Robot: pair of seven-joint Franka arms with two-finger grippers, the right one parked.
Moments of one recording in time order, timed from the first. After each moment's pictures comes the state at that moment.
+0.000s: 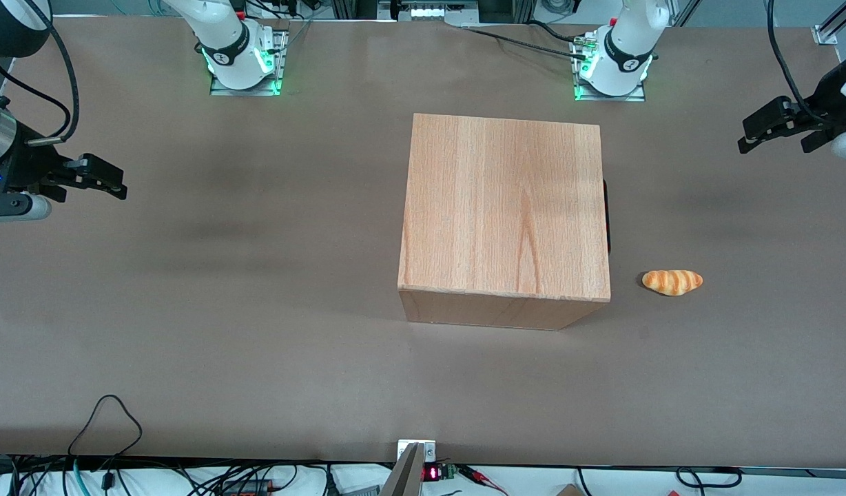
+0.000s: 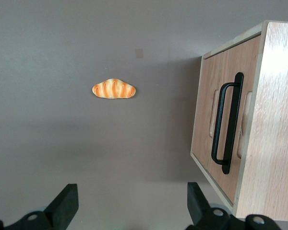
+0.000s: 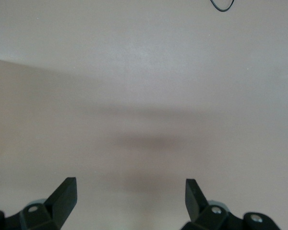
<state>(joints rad) 0.05 -0.03 -0.06 -1.54 -0.03 1.47 -0.05</state>
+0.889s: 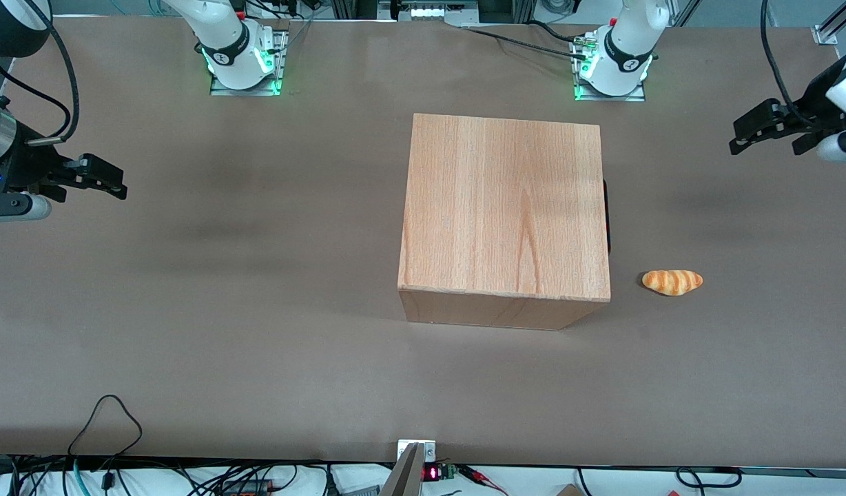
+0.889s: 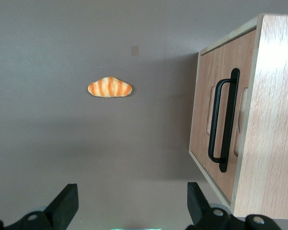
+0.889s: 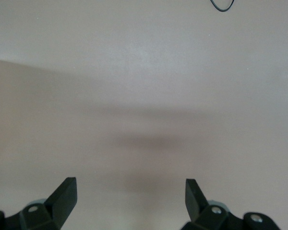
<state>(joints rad) 0.05 -0.02 -0.08 -1.55 -0.03 1.47 -0.05</state>
